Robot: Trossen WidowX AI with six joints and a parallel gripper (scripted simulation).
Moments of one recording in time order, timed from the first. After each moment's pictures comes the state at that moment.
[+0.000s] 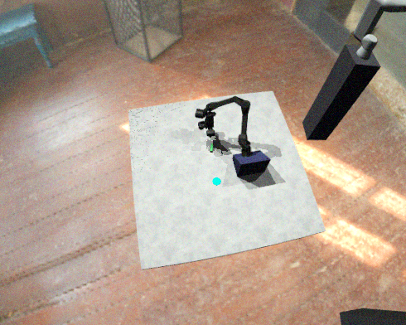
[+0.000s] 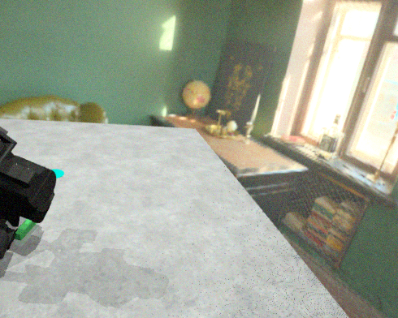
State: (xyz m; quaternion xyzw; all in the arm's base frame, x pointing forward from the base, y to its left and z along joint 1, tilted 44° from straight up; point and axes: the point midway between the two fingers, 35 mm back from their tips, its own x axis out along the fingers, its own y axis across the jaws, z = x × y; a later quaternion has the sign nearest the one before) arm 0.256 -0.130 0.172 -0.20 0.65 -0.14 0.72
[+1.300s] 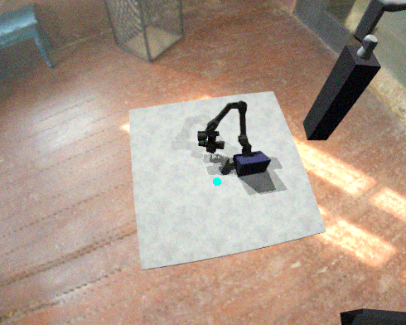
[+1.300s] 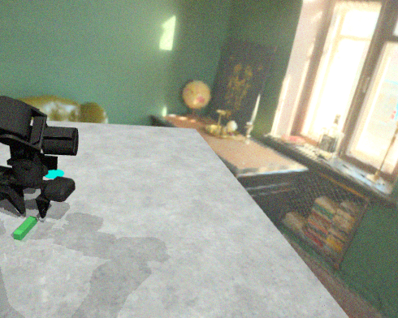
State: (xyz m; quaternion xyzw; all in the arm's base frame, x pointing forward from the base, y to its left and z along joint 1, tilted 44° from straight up) arm 0.260 -0.061 0.073 -0.66 0.61 0.20 0.38
